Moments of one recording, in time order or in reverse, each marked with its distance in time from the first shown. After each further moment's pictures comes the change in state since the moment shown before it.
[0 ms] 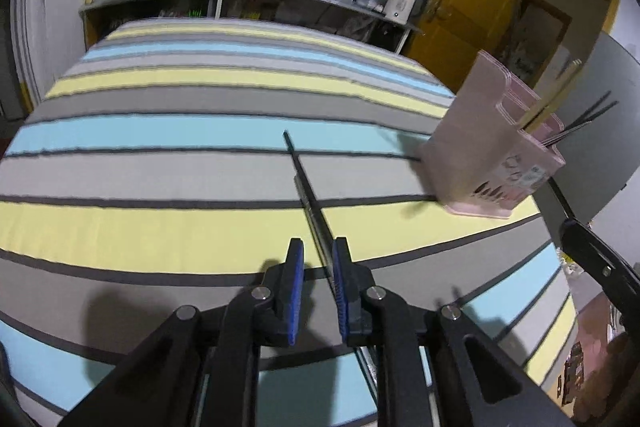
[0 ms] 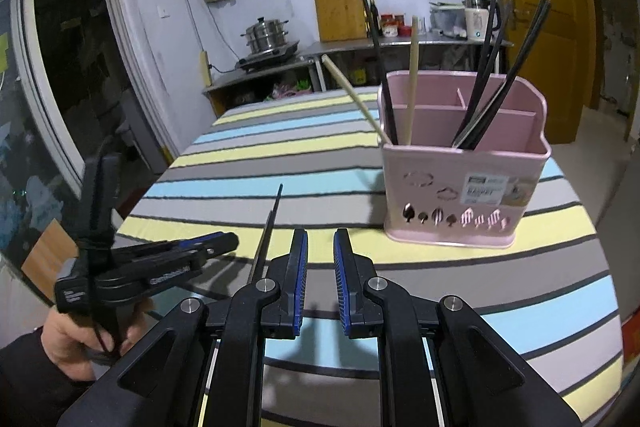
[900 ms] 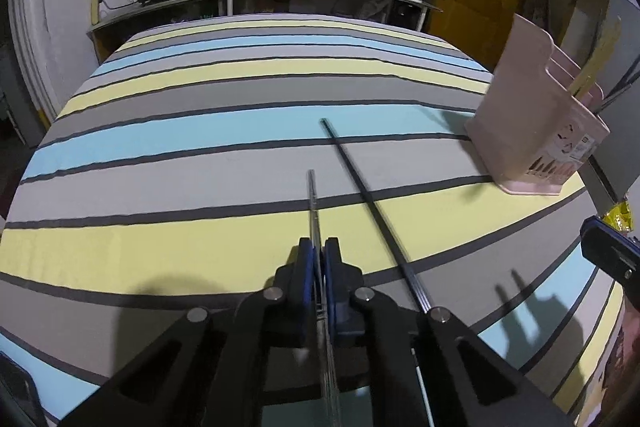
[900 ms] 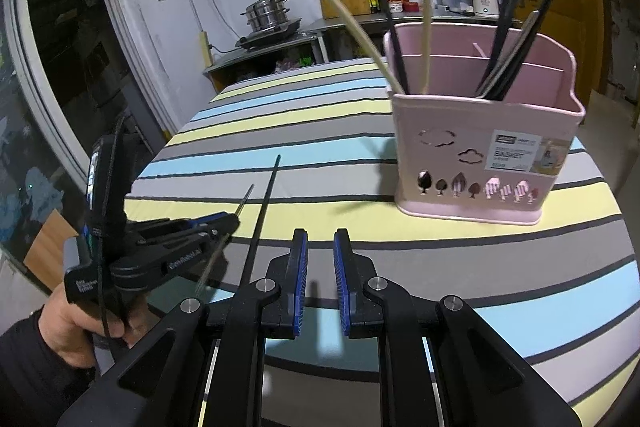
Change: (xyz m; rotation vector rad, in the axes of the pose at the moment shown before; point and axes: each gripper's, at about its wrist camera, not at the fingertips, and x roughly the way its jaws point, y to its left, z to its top) left arm 0.011 0.014 0.000 0.095 0.019 0.142; right arm 0.030 -0.003 -0.012 0.010 0.072 0.028
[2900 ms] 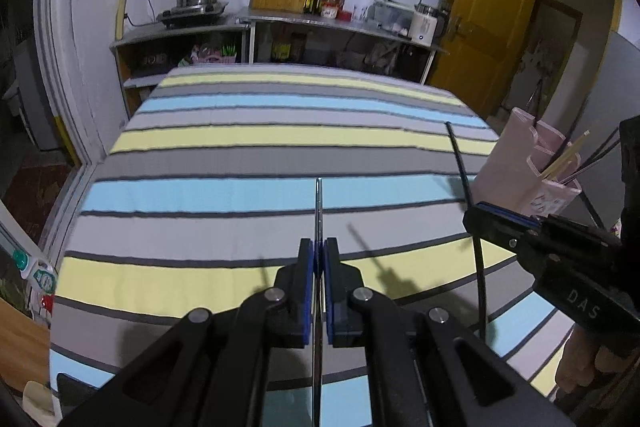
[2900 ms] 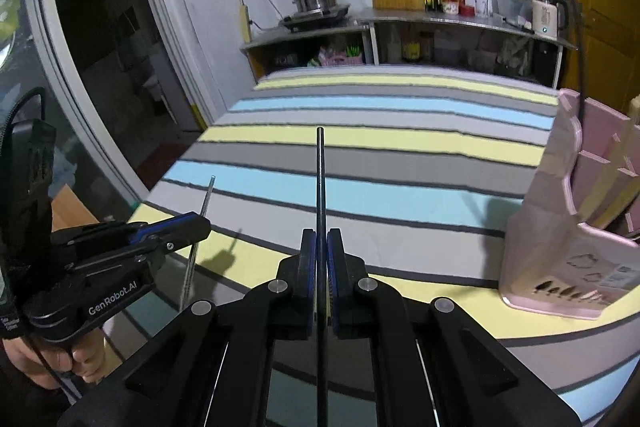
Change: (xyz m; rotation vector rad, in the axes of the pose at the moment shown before) left arm -0.077 0.048 0.028 -0.039 -0.120 -0.017; right arm 0.057 0.079 0.062 -0.129 0.053 0.072
